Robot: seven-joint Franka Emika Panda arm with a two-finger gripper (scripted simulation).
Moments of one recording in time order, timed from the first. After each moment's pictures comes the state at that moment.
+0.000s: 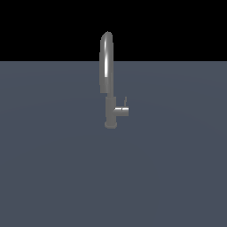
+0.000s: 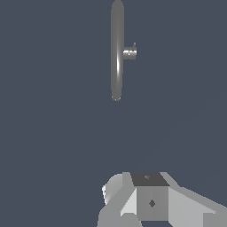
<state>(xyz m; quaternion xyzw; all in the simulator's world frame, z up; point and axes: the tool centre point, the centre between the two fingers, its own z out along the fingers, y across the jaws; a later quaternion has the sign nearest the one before) -0.240 0.002 0.487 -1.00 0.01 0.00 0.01</state>
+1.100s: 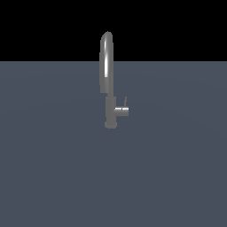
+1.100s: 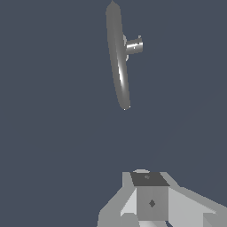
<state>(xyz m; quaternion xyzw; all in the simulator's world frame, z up) -0.185 0.003 0.476 -0.99 0.07 0.06 0.07</state>
